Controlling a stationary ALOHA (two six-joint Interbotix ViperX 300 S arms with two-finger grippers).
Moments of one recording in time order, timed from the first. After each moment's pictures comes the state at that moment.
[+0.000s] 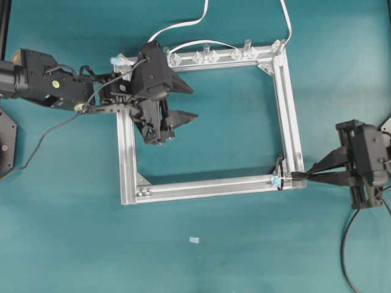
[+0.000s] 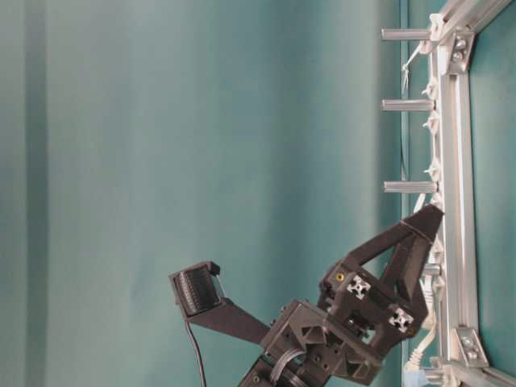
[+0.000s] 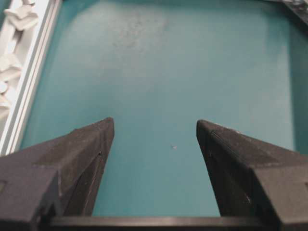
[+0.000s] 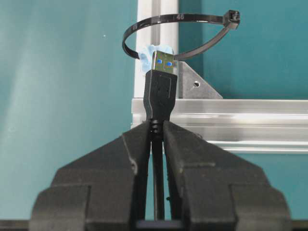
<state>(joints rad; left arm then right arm) 0.14 0.06 0.72 -0.07 -0.21 0.01 0.34 -0.48 1.34 0.61 -0.30 -0.25</state>
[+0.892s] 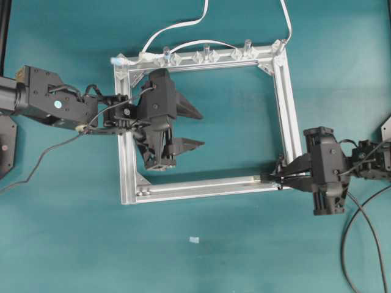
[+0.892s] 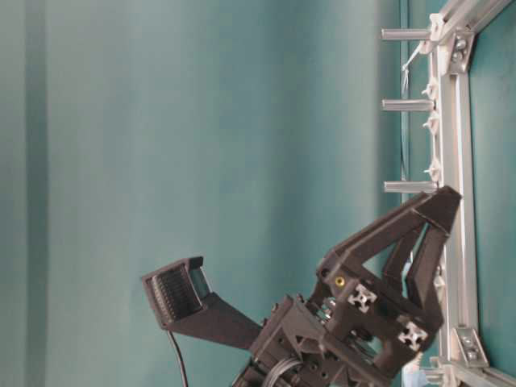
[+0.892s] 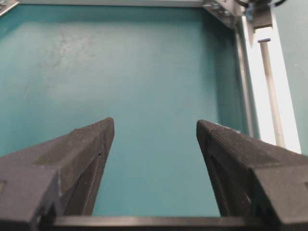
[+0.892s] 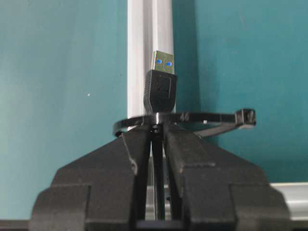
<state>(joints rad) 0.02 0.06 0.69 -0.07 -0.21 0.01 0.31 -0.20 1.15 0.61 -0.38 -0.25</state>
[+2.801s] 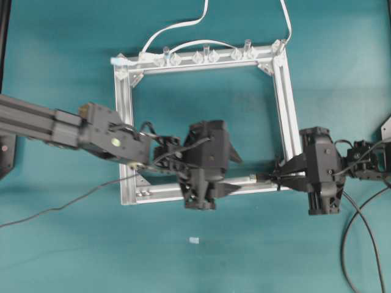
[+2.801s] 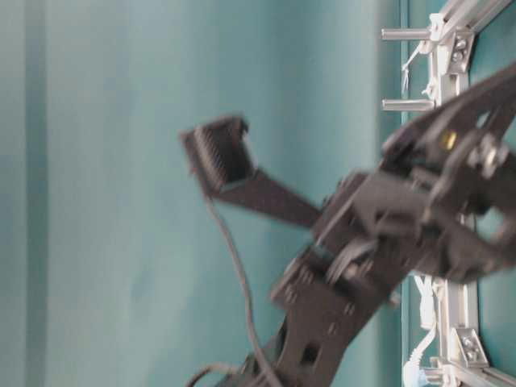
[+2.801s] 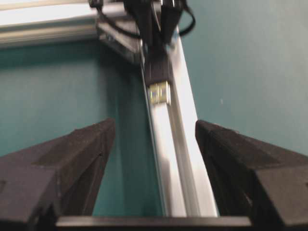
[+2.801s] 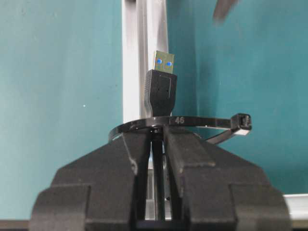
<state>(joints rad) -0.11 0.36 0.37 -0.07 -0.14 0.01 0.31 -0.18 1.14 0.61 -0.38 -0.25</state>
